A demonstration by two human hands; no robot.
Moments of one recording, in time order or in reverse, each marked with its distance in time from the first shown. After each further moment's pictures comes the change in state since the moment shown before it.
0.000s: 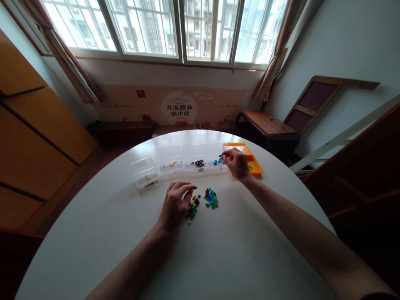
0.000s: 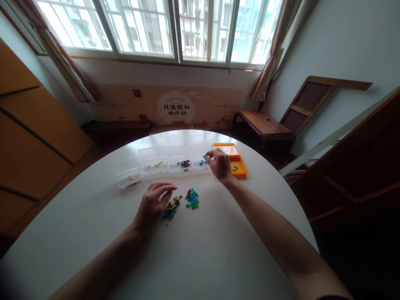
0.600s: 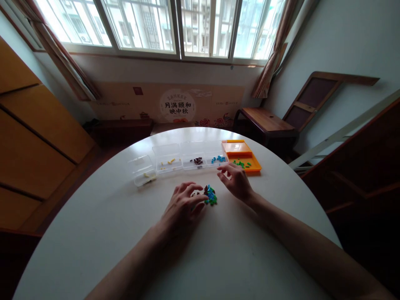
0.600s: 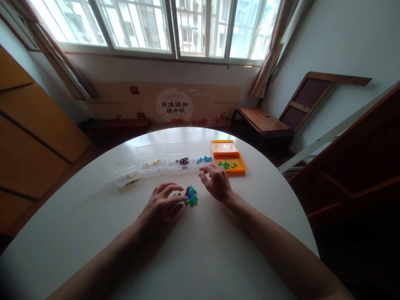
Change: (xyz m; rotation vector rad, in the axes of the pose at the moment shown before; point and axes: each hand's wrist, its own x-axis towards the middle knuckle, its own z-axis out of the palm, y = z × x) left_hand -0.004 0.013 0.004 0.191 -0.267 0.327; right_hand -0.061 -0.023 -0.014 0.017 -0.119 -0.120
